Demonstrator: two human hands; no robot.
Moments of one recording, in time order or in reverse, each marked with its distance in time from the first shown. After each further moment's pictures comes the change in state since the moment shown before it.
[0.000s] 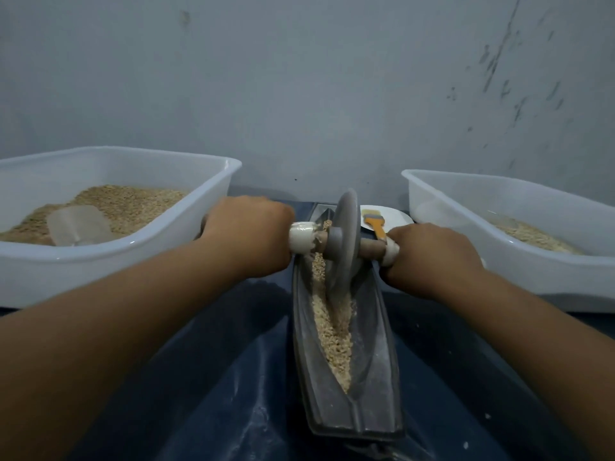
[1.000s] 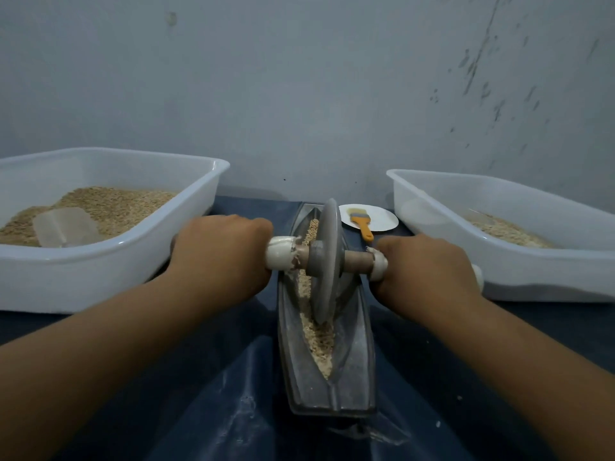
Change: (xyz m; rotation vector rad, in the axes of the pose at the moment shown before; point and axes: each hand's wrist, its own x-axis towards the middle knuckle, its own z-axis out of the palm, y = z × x) left_hand -0.043 0.007 -0.009 0.010 0.231 0.038; right_hand -0.042 -0.012 -0.019 -0.062 0.088 0.007
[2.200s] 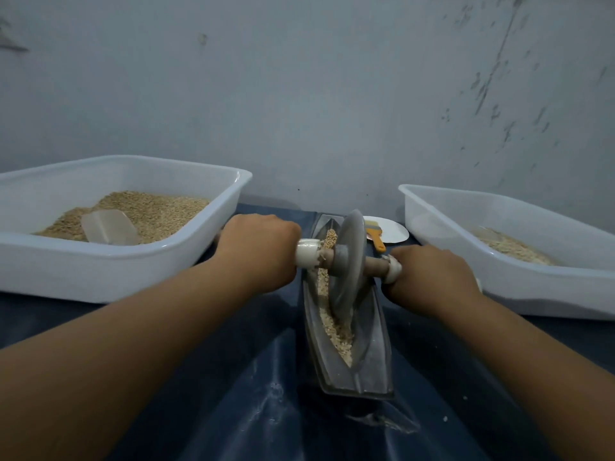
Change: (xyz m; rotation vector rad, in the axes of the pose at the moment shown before) left_hand 0.015 0.005 -0.014 -0.041 -0.220 -0.020; right_hand 0.010 -0.002 -0.005 0.079 -0.158 0.046
